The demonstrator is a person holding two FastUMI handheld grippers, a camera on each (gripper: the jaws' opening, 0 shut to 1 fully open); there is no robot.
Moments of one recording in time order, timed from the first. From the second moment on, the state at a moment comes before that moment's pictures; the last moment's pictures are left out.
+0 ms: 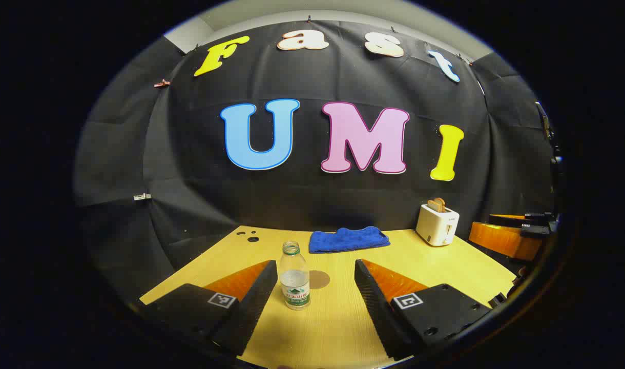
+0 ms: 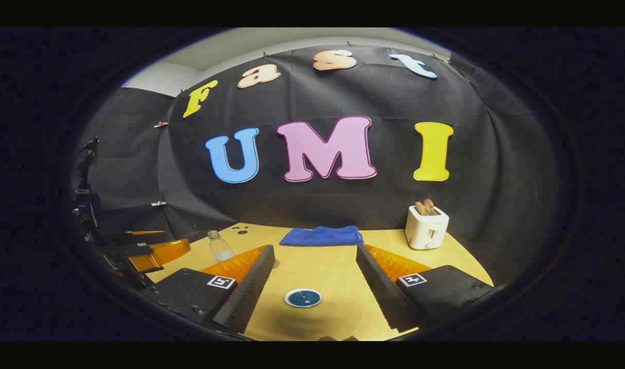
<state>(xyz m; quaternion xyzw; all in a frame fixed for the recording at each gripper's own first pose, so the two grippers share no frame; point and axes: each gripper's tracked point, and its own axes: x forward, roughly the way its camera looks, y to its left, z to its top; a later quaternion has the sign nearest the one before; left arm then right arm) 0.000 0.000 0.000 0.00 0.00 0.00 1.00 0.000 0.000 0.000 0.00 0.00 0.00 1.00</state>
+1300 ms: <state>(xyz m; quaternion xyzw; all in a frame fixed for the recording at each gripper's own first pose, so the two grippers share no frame) 0.047 0.025 -0.117 -0.02 0.10 0.00 0.99 0.082 0.017 -0.155 -0.04 0.08 0.01 1.00</state>
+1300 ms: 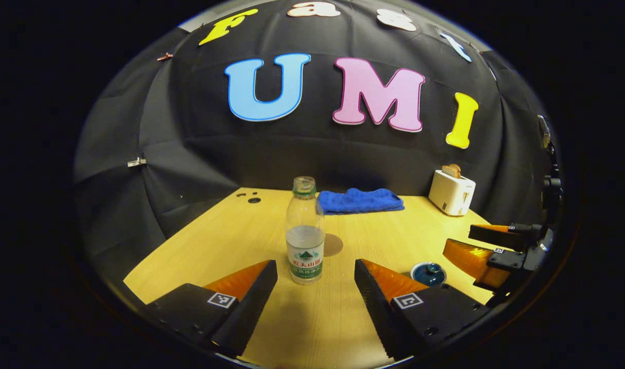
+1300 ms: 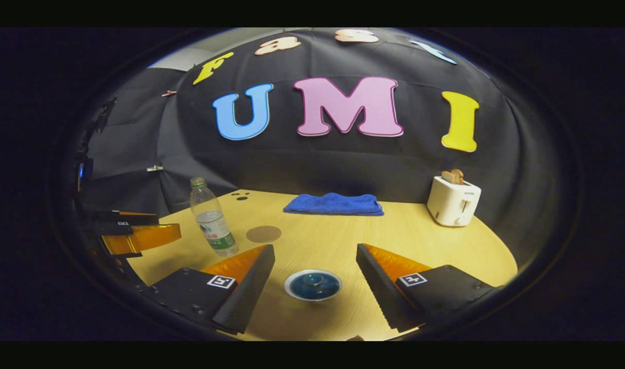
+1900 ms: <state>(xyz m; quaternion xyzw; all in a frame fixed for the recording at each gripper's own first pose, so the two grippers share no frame) 0.067 0.026 -0.167 -0.05 0.12 0.00 0.99 0.103 0.017 -0.216 -0.06 0.09 0.01 0.99</state>
